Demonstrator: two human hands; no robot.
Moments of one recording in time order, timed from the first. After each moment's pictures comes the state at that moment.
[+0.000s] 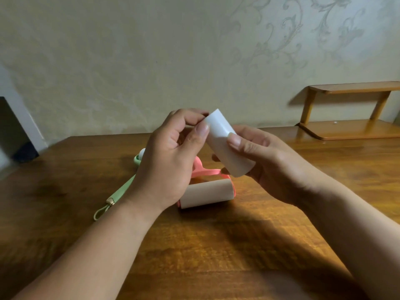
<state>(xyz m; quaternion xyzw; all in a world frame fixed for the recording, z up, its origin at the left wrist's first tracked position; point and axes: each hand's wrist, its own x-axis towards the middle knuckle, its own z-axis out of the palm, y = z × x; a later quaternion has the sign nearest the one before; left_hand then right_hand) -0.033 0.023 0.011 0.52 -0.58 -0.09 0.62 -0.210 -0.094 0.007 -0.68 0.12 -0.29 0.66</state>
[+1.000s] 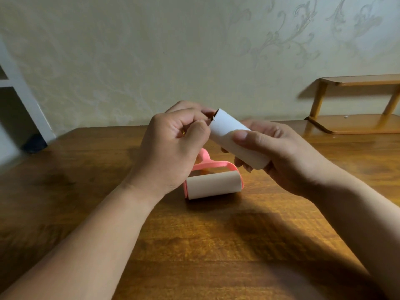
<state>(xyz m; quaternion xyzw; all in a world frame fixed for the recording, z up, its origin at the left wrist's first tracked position) -0.025 0.032 0.018 0.53 -0.62 -0.03 0.58 -0.209 -0.092 0.008 -0.73 0.13 -0.31 0.60</state>
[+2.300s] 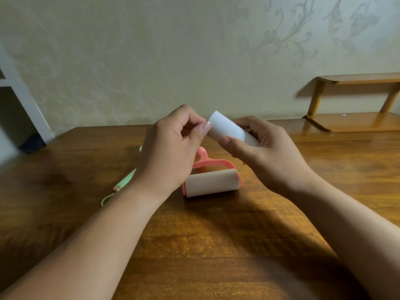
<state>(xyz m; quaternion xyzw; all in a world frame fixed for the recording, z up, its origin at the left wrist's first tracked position) -0.015 0.017 -0.001 0.59 -0.59 0.13 0.53 -0.199 -0.088 -0.010 -0.80 0.24 -0.41 0.37</state>
